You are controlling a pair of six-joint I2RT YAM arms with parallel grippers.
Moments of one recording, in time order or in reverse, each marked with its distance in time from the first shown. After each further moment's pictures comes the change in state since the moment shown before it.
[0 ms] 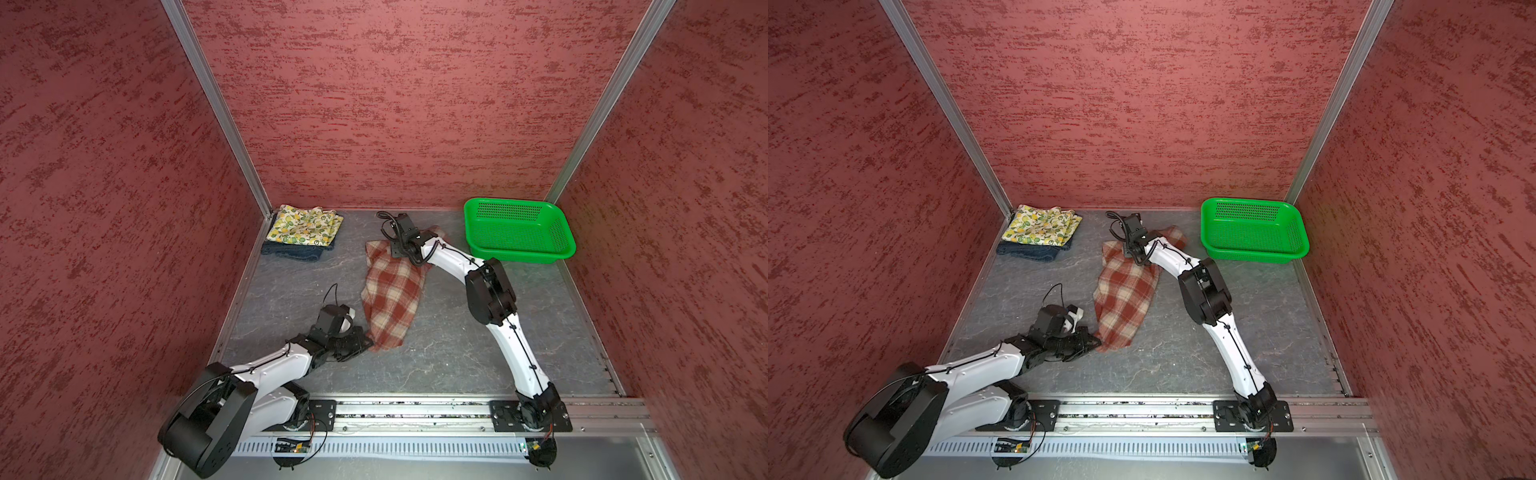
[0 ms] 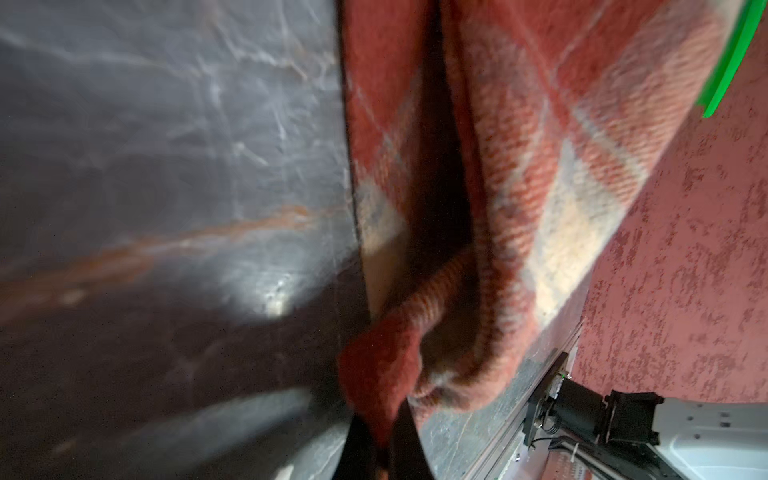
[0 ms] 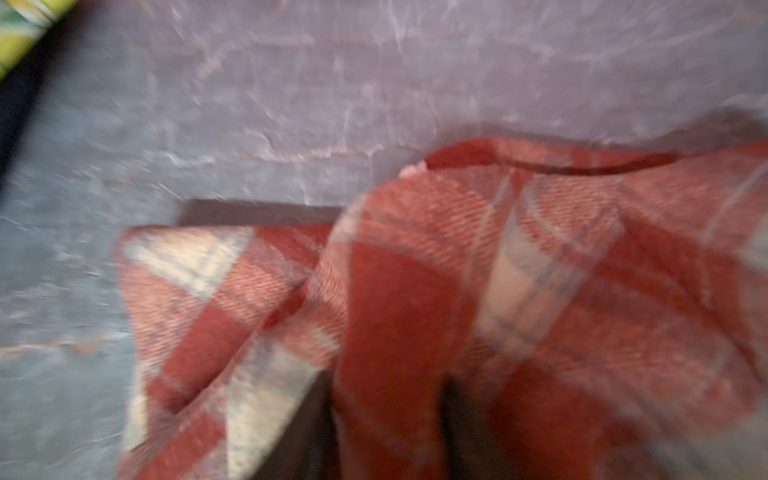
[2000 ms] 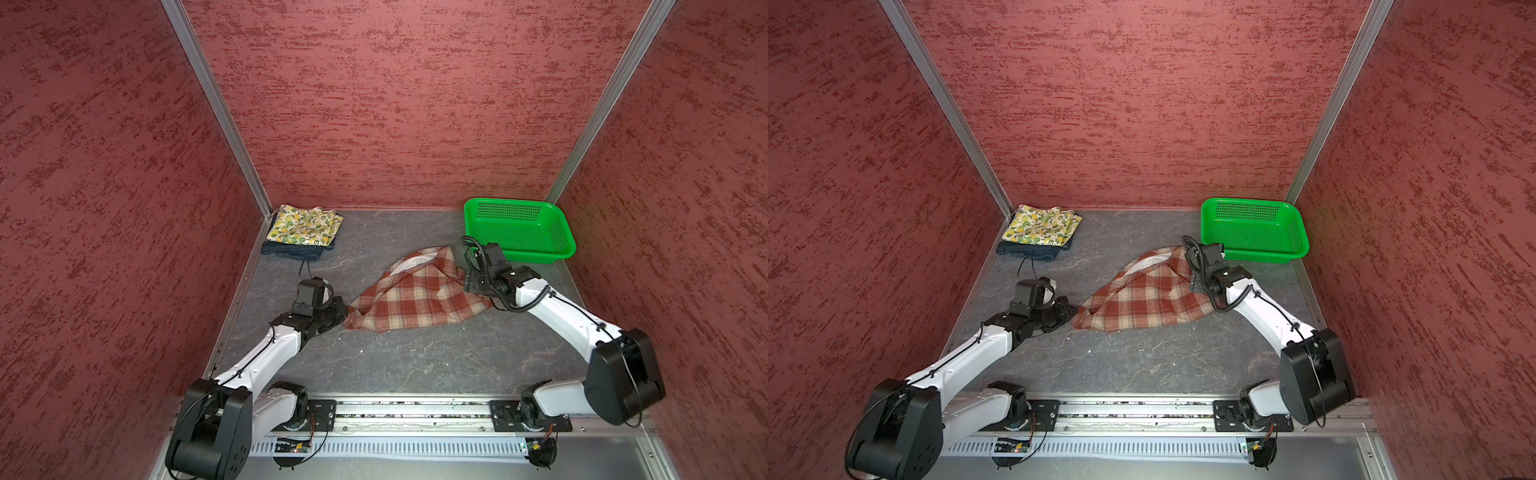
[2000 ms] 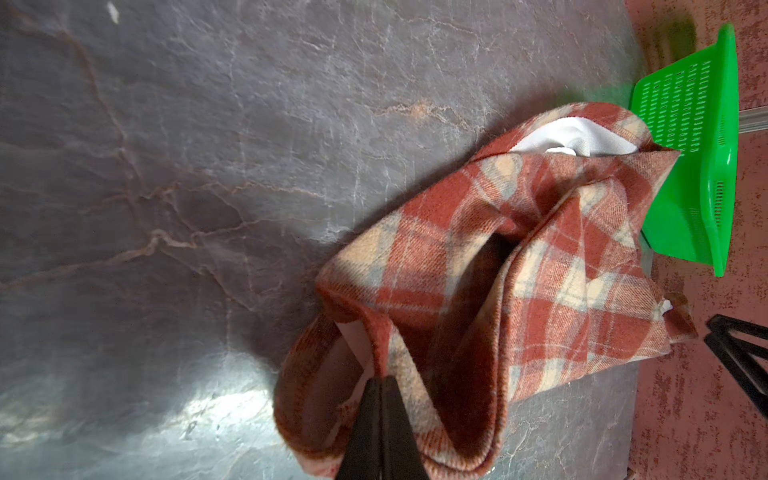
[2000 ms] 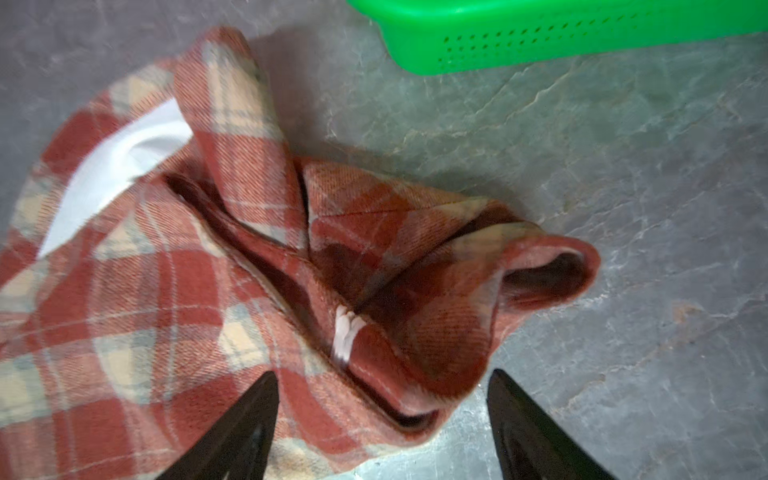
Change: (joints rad) left arm 0.237 -0.003 0.222 -0.223 -0.172 0.177; right arm -0.202 -1.028 -1.133 -0.066 0.029 0.115
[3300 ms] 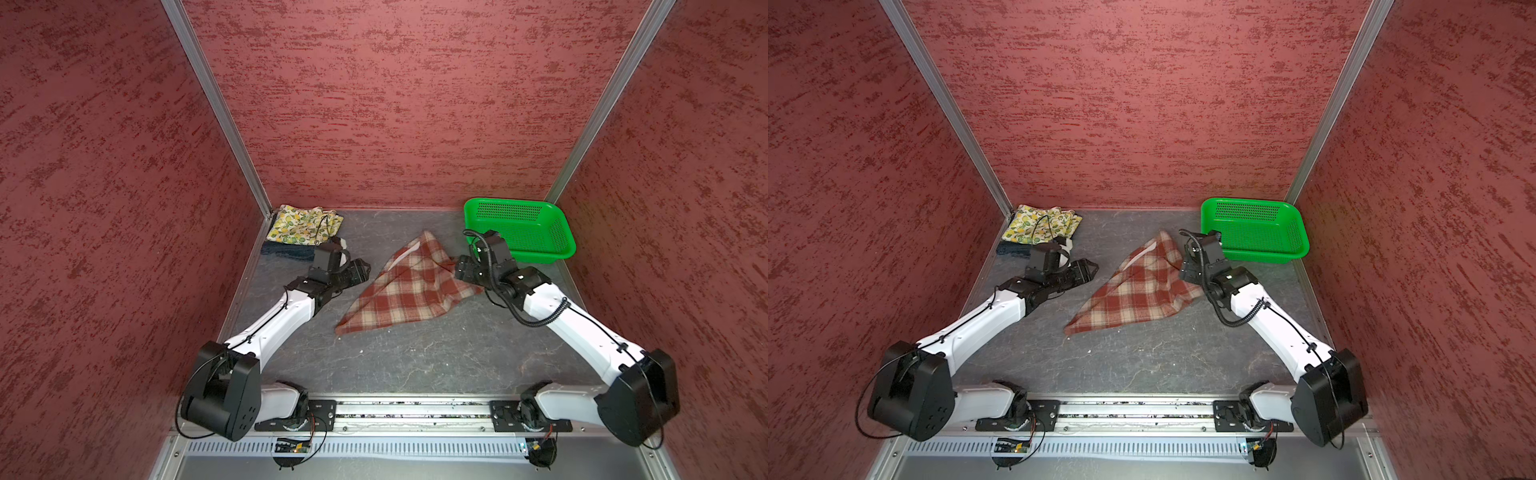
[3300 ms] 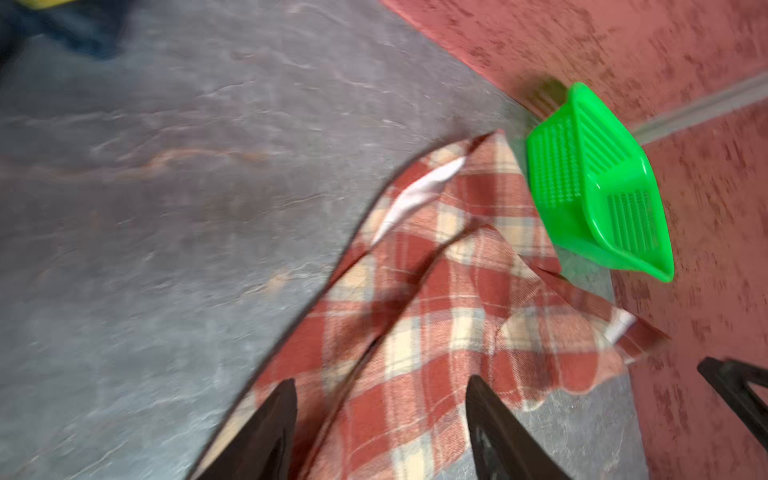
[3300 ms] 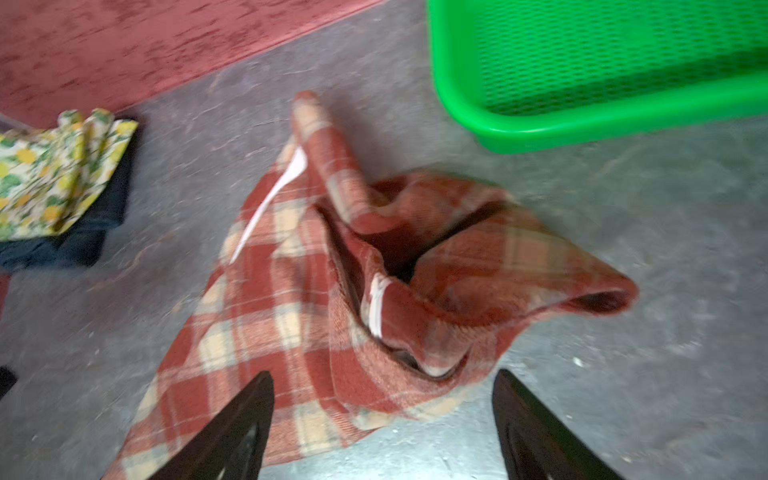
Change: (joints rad) left arm -0.153 0.230 0.384 0.045 -0.124 0.124; right arm 0.020 -0.179 0.019 0.064 -0.041 0.128
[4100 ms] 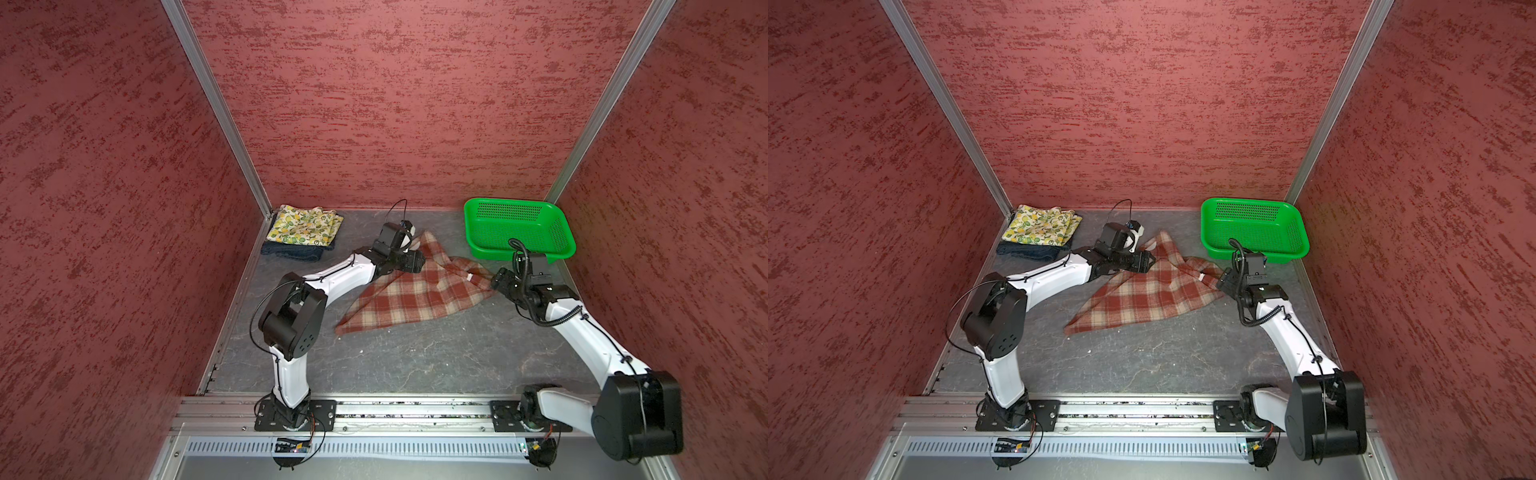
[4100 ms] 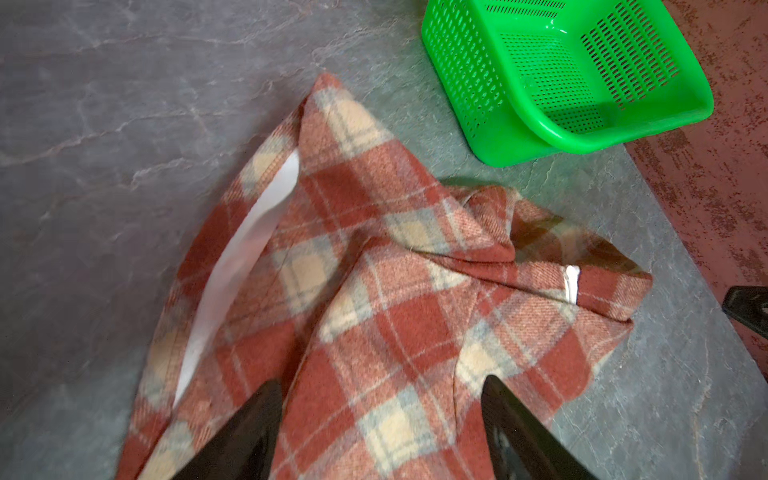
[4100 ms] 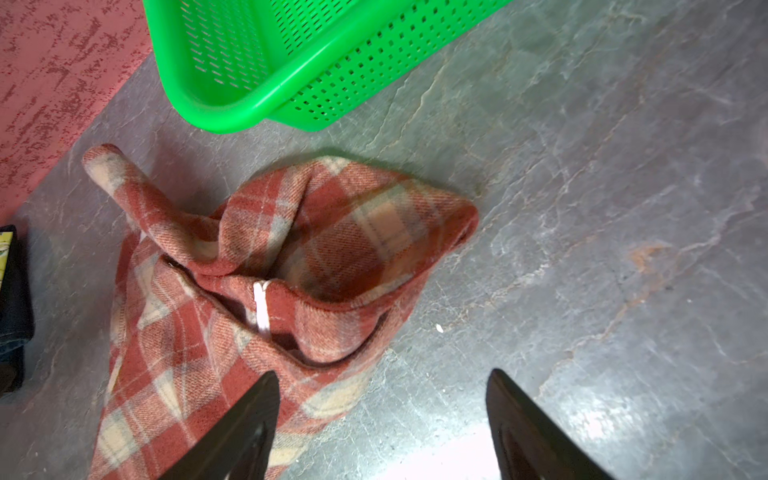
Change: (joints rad) left arm -0.233 0.579 0.546 -0.015 0.010 0.335; right arm -0.343 -0.069 -0.211 0.069 -0.178 0.013
